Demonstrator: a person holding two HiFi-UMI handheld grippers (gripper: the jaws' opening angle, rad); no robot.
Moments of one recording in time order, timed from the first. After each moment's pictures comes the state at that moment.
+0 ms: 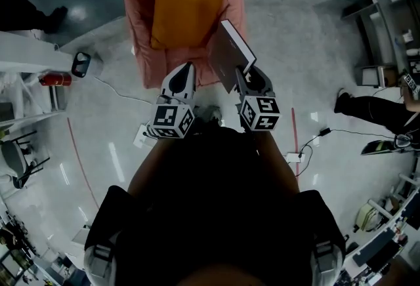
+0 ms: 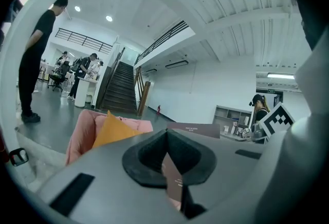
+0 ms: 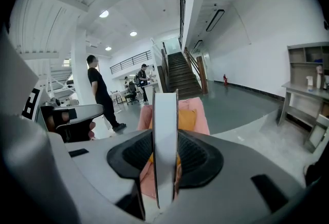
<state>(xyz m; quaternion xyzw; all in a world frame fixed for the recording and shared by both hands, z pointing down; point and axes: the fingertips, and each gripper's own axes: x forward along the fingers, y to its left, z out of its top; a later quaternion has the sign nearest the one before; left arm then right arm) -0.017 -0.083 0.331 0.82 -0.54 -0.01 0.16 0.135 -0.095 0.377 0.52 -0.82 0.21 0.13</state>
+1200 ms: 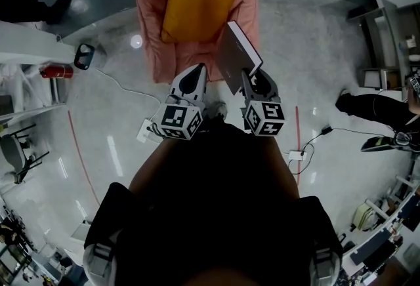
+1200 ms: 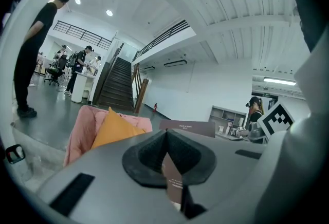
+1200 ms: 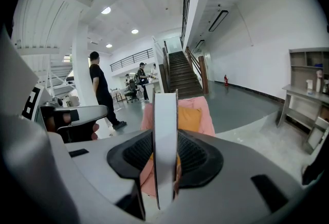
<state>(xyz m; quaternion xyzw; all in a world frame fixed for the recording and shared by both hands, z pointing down) -0.051 -0.068 0.341 0.84 -0.52 -0.01 0.18 0.085 -0.077 0.379 0.53 -0.81 0.20 0.14</state>
